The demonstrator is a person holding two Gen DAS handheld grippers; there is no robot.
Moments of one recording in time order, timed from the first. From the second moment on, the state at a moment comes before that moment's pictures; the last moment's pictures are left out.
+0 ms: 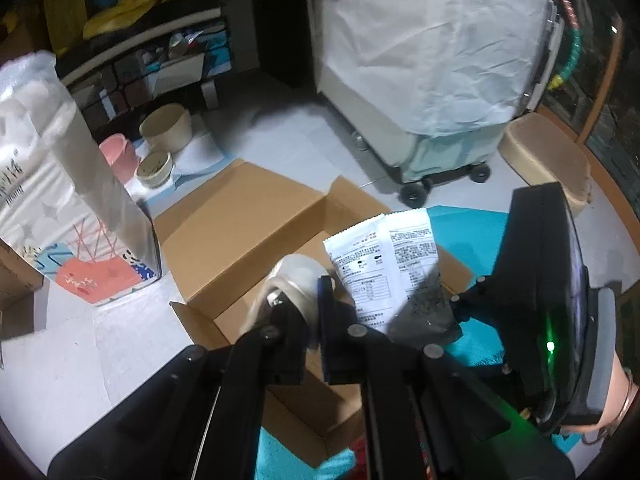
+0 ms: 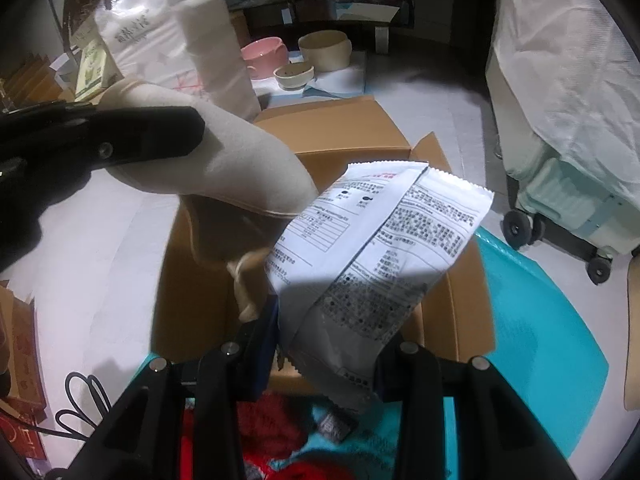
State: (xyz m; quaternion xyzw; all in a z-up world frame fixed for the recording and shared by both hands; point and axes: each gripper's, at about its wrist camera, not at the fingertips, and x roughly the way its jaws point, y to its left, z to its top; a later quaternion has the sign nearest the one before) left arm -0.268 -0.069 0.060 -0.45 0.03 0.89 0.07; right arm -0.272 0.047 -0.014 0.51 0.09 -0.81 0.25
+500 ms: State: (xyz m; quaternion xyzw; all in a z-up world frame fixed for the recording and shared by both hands) left arm -0.314 -0.097 0.010 -0.48 -0.01 0.88 0.03; right arm -0.322 0.015 -0.071 0.54 0.10 -0.80 0.25
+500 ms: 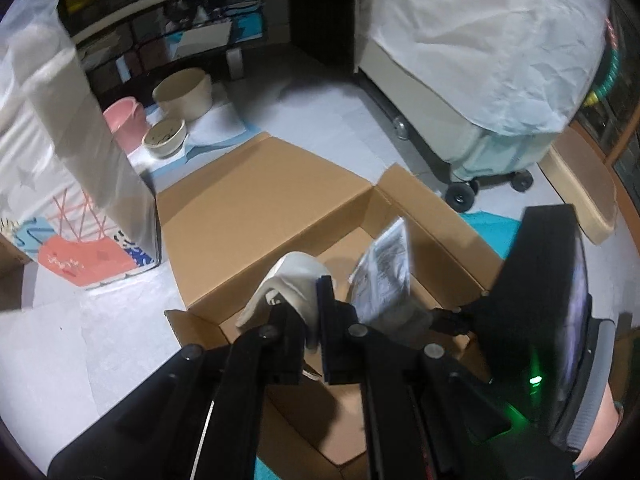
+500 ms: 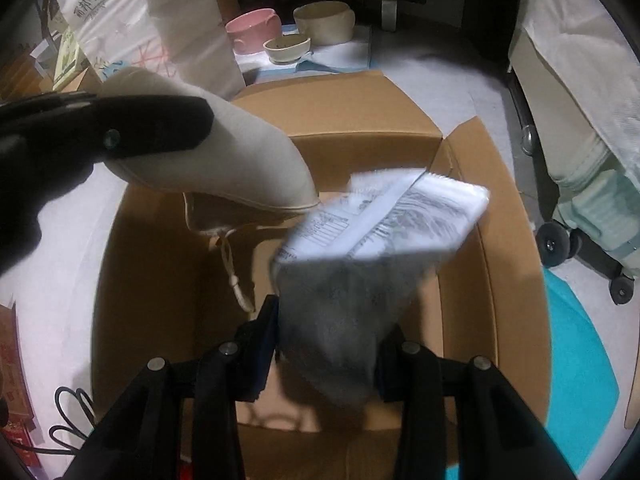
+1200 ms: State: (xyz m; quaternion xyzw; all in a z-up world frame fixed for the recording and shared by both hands) left arm -0.278 -0.095 0.022 -0.51 0.00 0.86 0.02; right arm -0.304 0.062 -0.049 0.53 0.05 -0.82 0.20
